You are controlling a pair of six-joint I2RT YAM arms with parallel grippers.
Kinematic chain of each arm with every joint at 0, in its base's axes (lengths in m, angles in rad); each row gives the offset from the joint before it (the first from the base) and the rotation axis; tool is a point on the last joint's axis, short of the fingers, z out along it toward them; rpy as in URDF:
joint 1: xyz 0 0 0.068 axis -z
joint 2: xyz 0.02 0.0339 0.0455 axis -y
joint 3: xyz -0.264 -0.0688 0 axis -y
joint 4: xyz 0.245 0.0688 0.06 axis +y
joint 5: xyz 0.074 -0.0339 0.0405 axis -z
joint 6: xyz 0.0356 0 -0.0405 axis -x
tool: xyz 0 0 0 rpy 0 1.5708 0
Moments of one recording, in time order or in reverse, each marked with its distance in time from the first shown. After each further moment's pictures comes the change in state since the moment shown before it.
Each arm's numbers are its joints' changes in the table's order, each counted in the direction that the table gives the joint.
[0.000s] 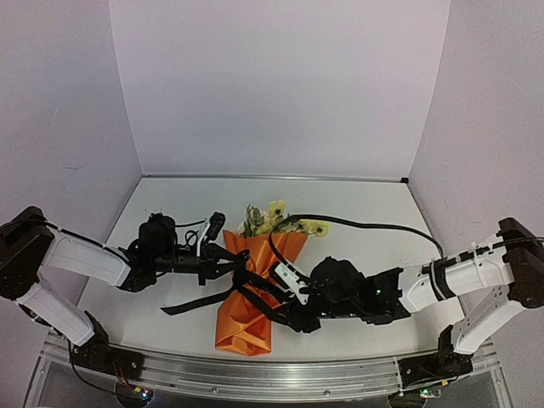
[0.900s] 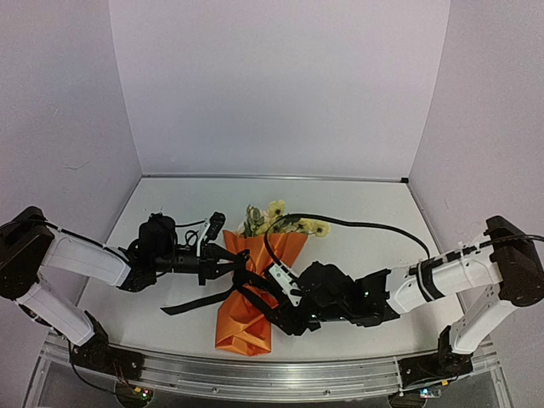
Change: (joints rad) left arm 0.000 0.000 0.000 0.000 0.000 0.007; right arm -0.022 -0.083 0.062 0.043 0.023 -0.143
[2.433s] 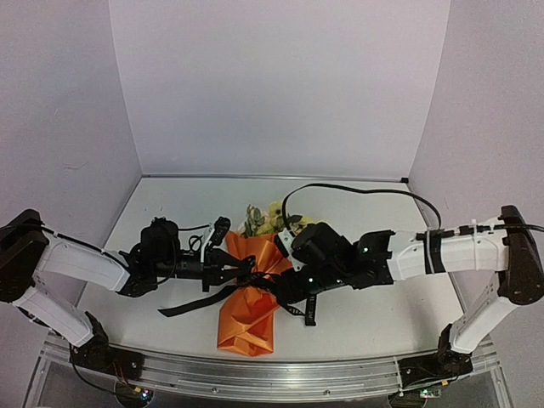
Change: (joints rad) left arm 0.082 0.029 -0.005 0.000 -0.046 0.018; right arm 0.103 0.011 0.270 0.427 -0.046 -0.262
